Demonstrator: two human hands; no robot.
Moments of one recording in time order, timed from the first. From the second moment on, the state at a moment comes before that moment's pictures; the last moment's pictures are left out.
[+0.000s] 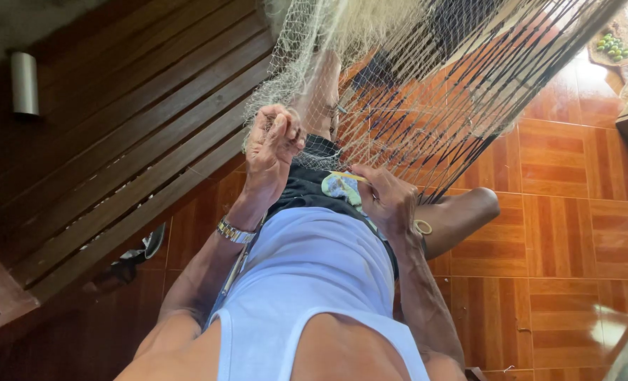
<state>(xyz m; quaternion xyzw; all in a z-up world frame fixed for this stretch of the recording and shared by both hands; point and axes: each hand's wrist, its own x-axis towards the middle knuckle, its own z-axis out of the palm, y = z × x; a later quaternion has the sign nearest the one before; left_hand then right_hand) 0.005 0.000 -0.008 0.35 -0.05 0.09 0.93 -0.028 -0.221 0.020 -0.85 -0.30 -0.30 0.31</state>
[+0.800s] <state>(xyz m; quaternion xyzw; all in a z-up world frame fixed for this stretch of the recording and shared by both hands) -0.008 0.000 0.011 0.52 -0.12 0.11 0.84 -0.031 -0.219 0.020 -0.84 -0.27 -0.29 0.37</state>
